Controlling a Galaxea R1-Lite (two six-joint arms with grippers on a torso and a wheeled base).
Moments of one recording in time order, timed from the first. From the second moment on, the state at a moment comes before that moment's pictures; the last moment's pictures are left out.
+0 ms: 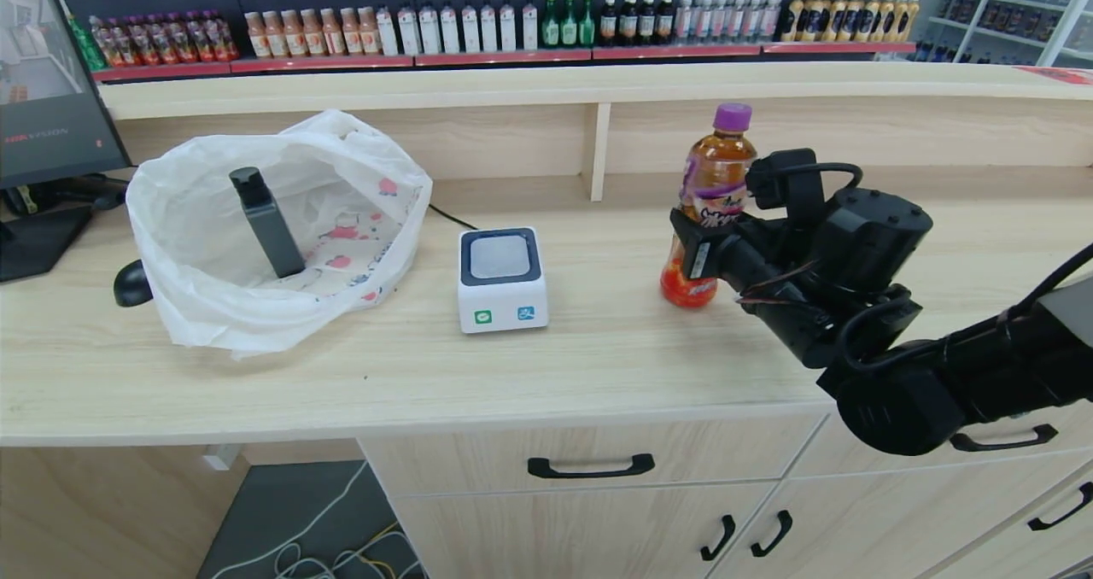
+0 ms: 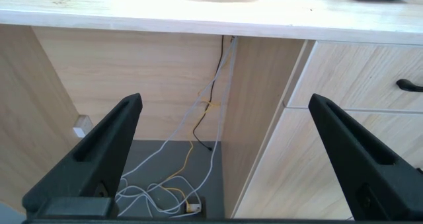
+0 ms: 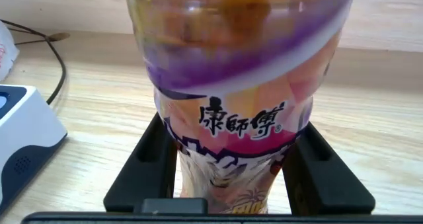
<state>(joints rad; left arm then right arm) 0.00 0.00 0.00 0.00 0.00 0.00 0.46 1.96 -0.97 -1.19 -0.22 -0.09</state>
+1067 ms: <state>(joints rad) 0.00 0.00 0.00 0.00 0.00 0.00 0.61 1.50 -0.50 -1.20 -0.19 -0.13</state>
